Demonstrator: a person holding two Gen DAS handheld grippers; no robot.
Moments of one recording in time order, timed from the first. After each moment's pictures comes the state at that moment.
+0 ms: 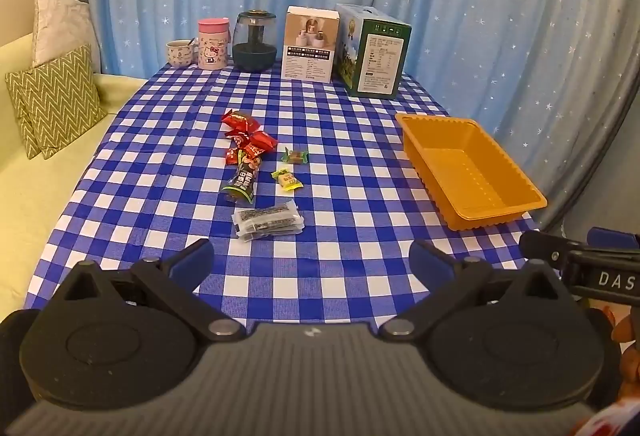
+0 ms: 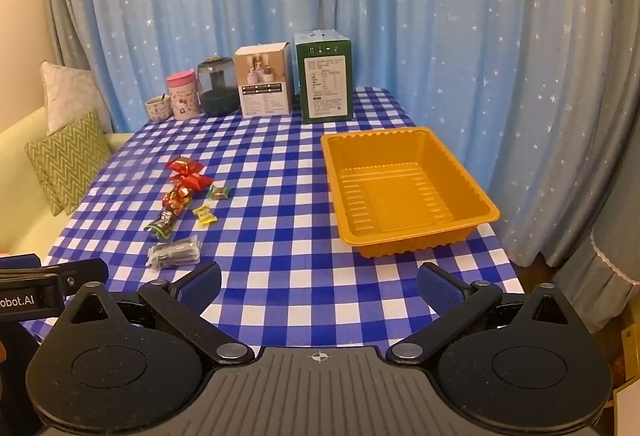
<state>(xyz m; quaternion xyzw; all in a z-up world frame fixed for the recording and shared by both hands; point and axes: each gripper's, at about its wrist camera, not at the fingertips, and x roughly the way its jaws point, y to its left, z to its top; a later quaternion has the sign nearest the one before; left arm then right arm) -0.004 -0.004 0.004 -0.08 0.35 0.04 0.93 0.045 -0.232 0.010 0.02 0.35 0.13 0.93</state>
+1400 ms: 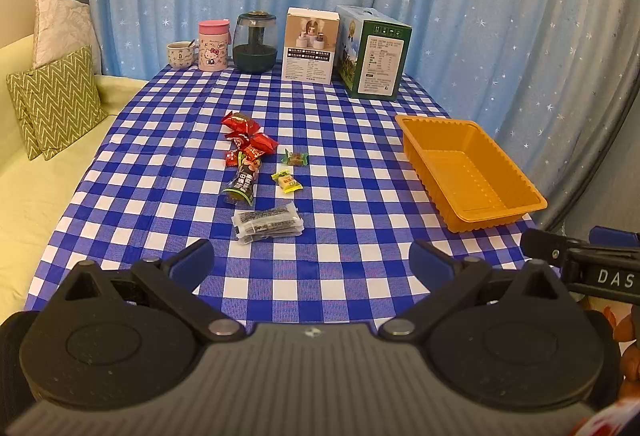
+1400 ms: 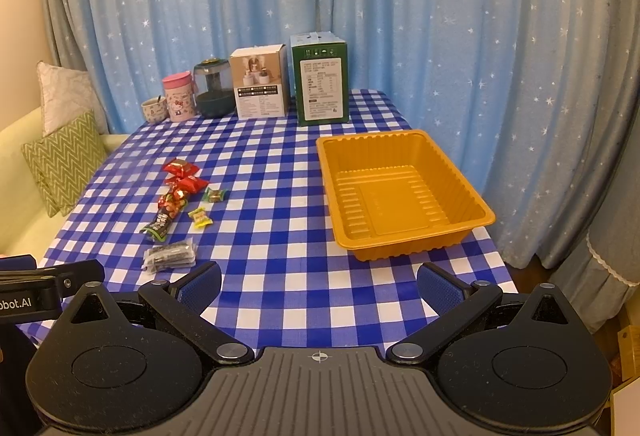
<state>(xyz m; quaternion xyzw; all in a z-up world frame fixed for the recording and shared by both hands) -0.005 -0.002 0.007 -0.08 0.34 0.04 0.93 0.049 -0.235 0.010 0.03 0.34 0.12 0.93</state>
